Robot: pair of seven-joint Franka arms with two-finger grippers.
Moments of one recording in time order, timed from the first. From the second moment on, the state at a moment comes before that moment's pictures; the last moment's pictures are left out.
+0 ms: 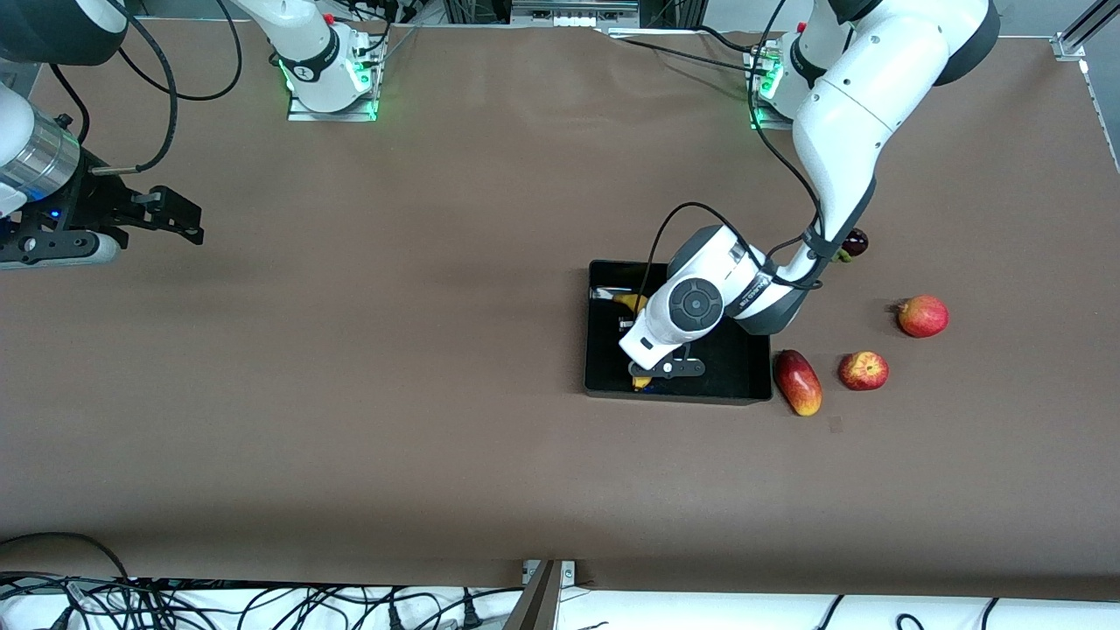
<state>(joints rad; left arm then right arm) -0.13 0.84 -0.46 -1.55 0.24 2.15 -0.69 0.11 0.06 -0.04 -1.62 -0.01 1.66 0.00</state>
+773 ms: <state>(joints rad) -0.11 0.64 -0.46 -1.43 0.24 1.74 -0.68 0.11 0.06 -0.04 -1.62 -0.01 1.66 0.00</state>
